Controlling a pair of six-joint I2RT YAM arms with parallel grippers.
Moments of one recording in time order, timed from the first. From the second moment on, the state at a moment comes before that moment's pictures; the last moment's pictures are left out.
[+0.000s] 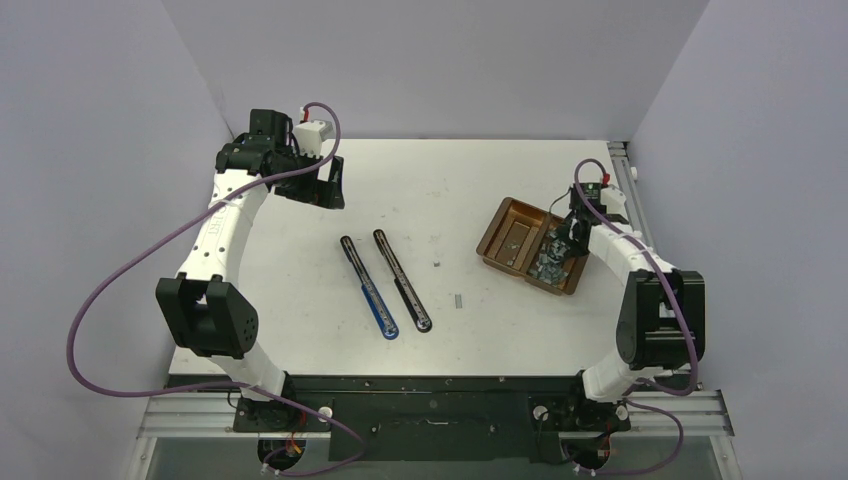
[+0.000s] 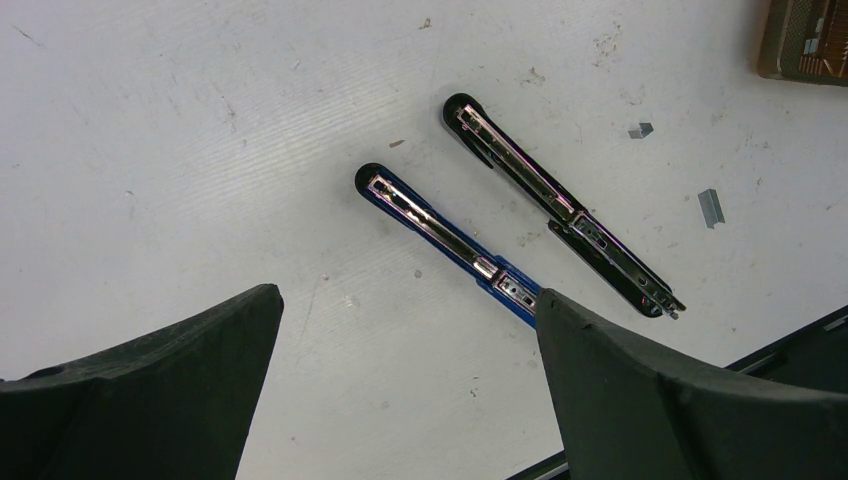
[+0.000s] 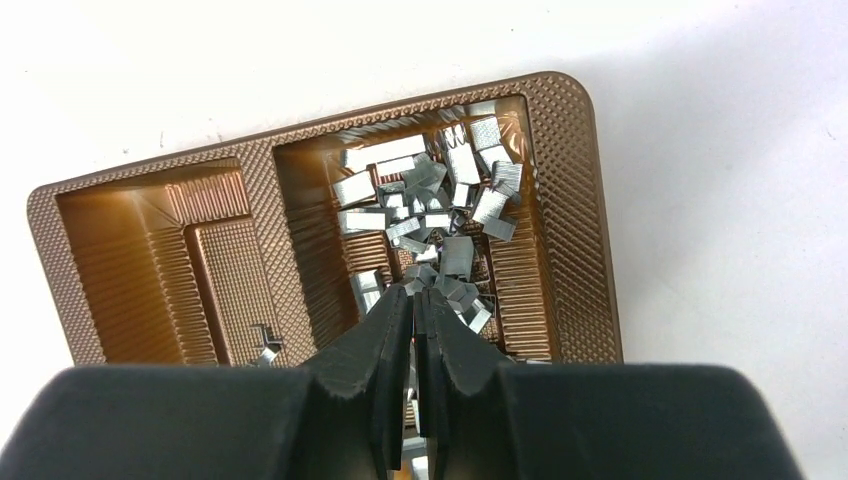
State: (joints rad) left arm -0.09 1.67 1.72 -1.01 0.33 0.14; right arm 0.01 1.59 1.01 -0.36 0.26 0.67
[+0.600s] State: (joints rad) left arm -0.09 1.67 1.72 -1.01 0.33 0.14; right arm 0.01 1.58 0.88 -0.37 0.23 0.74
